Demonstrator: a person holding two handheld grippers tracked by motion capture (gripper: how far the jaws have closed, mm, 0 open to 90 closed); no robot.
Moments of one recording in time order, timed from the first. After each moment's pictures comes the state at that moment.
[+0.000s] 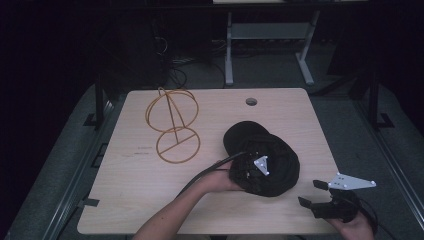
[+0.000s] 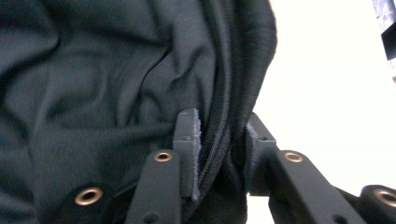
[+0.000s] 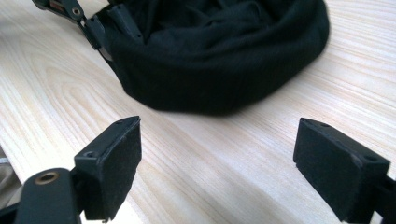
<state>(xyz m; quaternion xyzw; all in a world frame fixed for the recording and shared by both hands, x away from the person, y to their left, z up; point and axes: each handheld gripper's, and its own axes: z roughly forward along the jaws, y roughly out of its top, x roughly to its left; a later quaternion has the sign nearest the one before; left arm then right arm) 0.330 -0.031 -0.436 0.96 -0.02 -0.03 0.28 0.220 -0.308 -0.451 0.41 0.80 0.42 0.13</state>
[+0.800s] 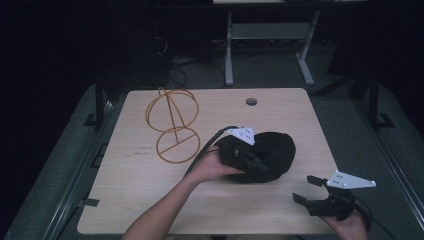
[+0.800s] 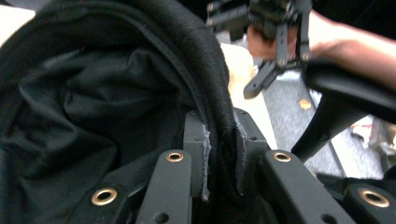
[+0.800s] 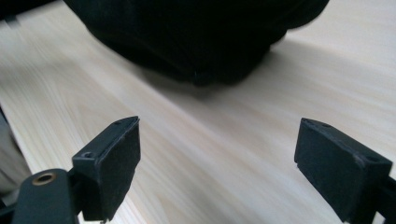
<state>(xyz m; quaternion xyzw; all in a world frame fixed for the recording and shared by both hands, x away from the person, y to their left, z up) 0.346 0.010 -0.361 0.88 0.03 -0.11 0.46 0.221 -0.292 -0.439 0.39 0.78 0.48 0.14</state>
